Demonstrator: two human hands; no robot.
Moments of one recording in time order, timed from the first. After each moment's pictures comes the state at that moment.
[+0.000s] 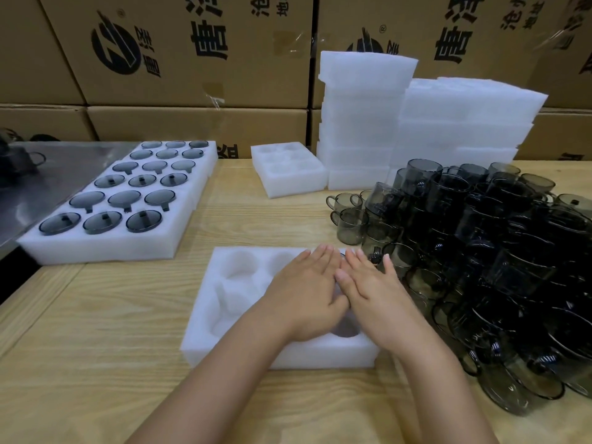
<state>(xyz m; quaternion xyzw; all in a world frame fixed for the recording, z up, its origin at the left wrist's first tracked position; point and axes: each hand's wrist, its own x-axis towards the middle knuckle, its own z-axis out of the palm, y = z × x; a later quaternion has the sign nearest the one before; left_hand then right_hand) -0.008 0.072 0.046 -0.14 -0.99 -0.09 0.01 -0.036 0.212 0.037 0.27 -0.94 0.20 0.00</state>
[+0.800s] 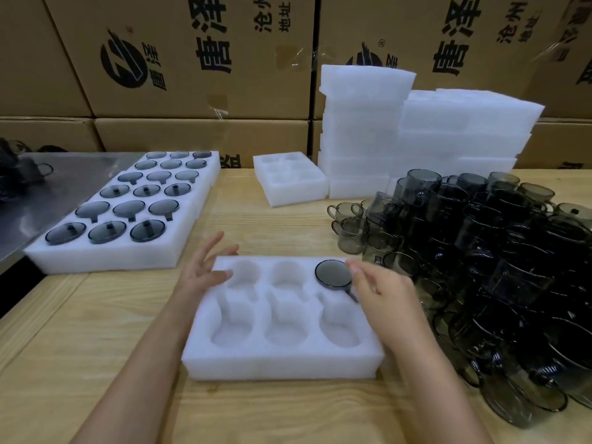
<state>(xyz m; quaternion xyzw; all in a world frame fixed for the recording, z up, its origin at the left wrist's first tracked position) 0.003 -0.055 0.018 0.09 -0.62 -0.77 0.14 -0.033 0.213 0.044 0.14 -0.89 0.42 0.11</state>
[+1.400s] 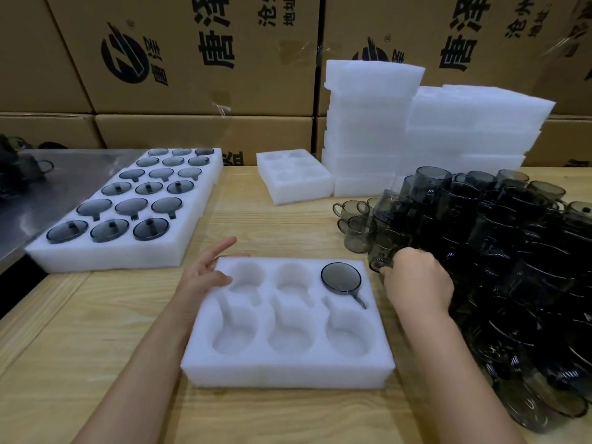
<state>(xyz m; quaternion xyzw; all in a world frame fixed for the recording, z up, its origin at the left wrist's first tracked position) 0.002 -0.065 0.014 0.08 -0.59 -0.80 0.10 -0.066 0.210 0.059 -0.03 -0.99 0.09 0.11</state>
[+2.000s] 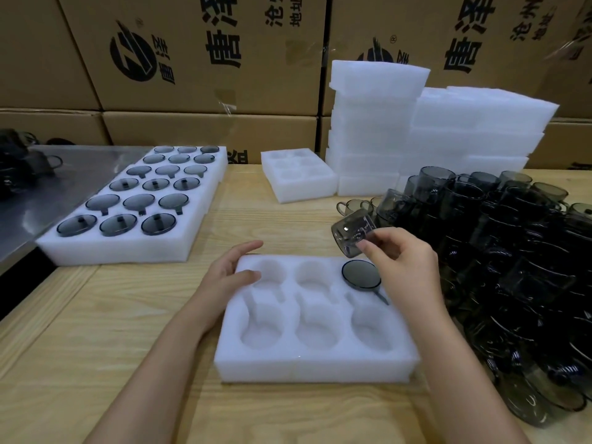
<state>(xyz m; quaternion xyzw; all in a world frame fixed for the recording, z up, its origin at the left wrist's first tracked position) 0.006 -0.046 0.014 0.06 -0.67 -0.74 0.06 -0.051 0.201 0.064 0.14 -0.81 0.55 0.17</state>
